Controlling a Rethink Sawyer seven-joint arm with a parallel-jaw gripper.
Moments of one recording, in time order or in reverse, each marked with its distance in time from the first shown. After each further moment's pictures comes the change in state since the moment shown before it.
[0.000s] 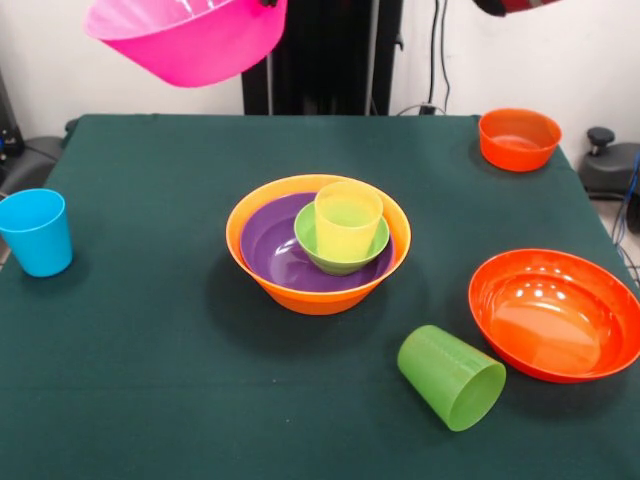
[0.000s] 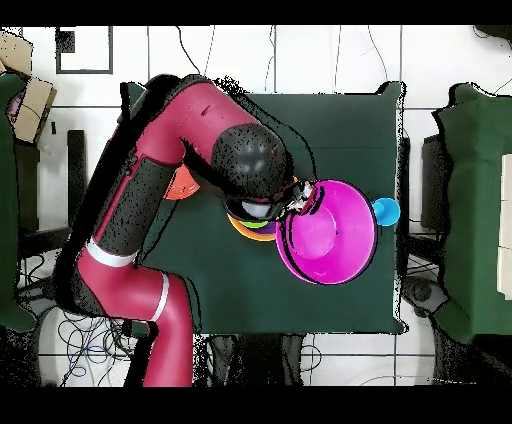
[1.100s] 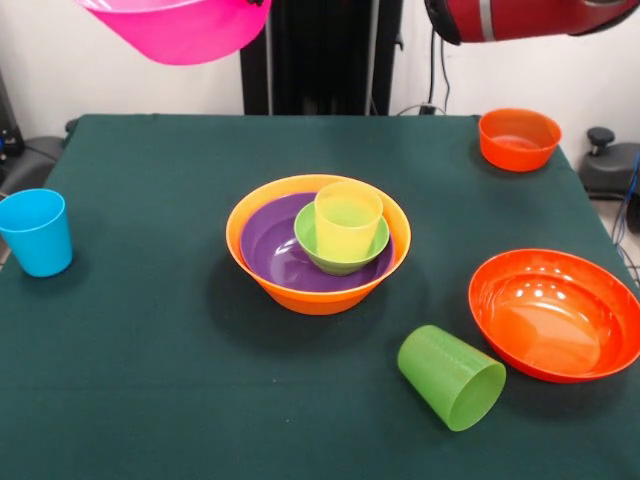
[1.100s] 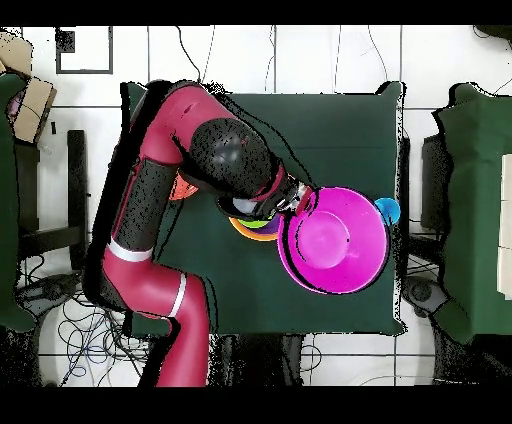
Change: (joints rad) arm -0.086 0.098 -0.222 0.065 0.002 -0.050 0.000
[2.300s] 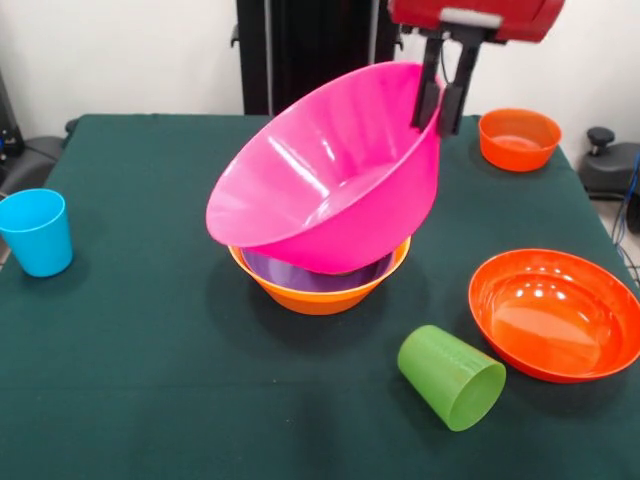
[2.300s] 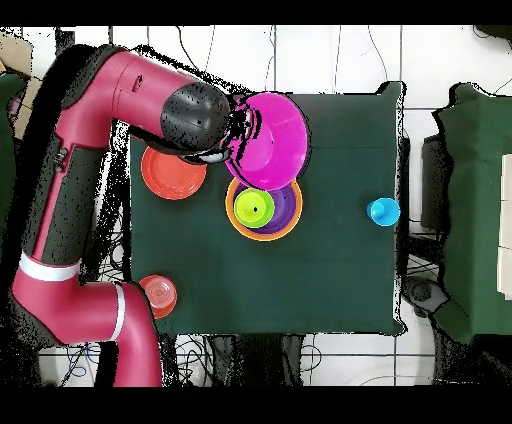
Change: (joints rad) arm 0.245 -0.288 0.386 -0.343 0.233 0.341 0.000
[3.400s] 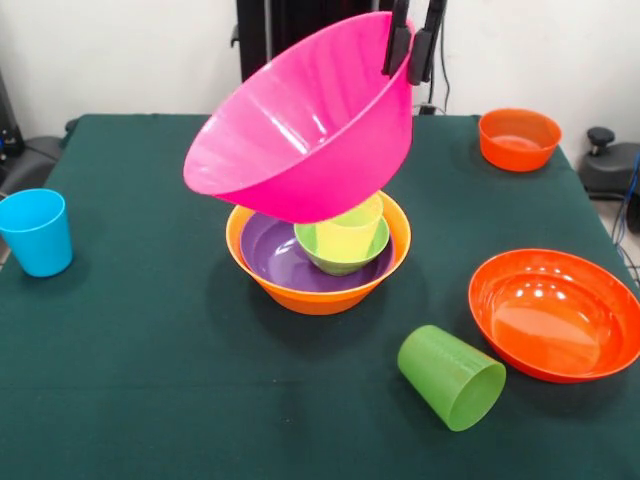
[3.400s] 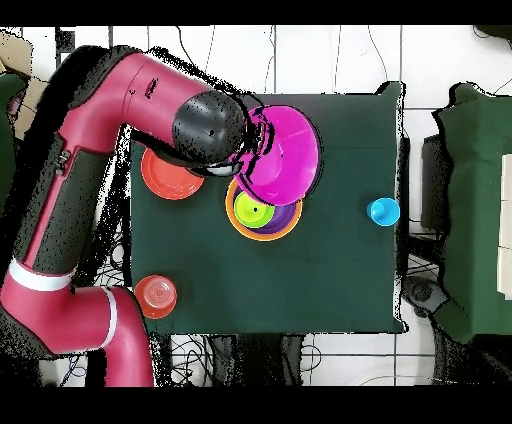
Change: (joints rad) arm 0.040 -0.040 0.148 0.003 -0.177 0.000 0.000
